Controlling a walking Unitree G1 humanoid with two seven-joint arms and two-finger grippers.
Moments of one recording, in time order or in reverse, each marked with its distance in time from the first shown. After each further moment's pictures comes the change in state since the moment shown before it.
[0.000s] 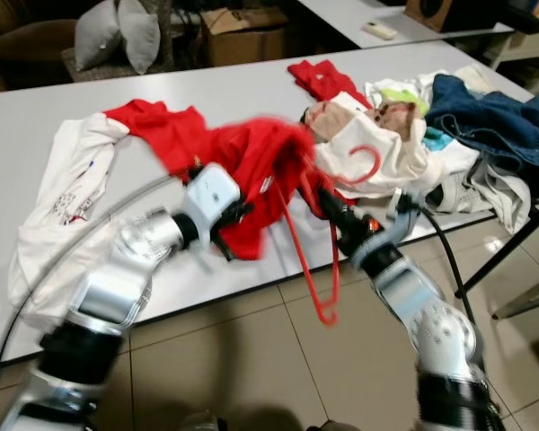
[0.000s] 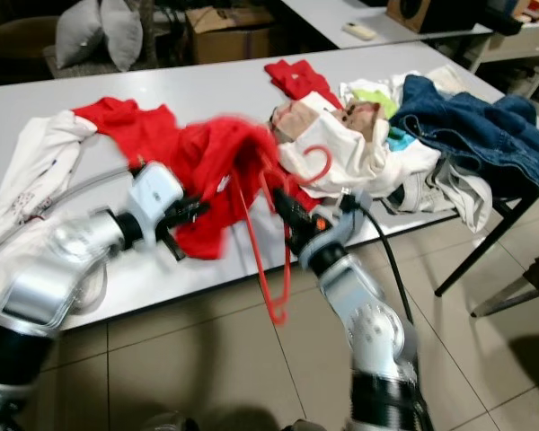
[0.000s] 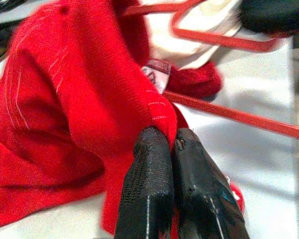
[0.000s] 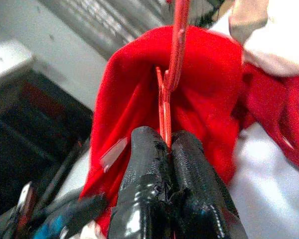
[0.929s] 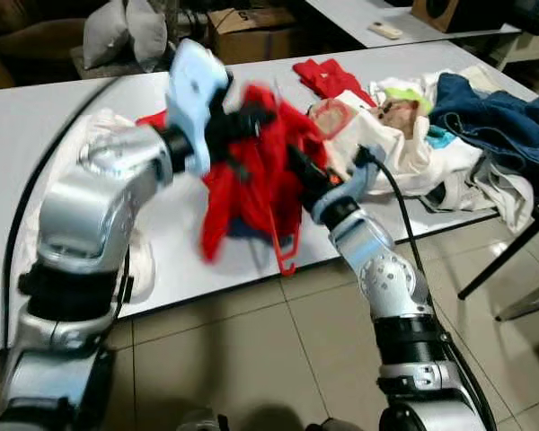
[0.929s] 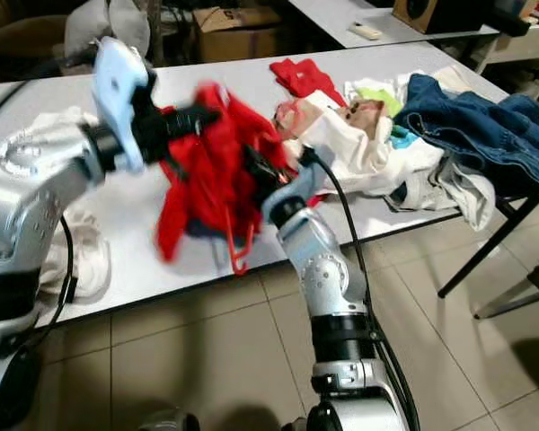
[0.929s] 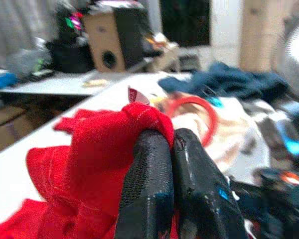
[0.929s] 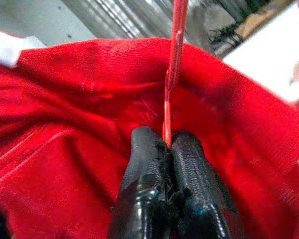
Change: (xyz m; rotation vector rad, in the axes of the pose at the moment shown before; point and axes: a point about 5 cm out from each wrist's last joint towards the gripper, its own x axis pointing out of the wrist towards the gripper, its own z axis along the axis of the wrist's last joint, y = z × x) left arm -0.008 0.037 0.100 -0.129 -0.329 0.074; right arm 0.057 0.039 -0.004 -0.112 -0.019 0.063
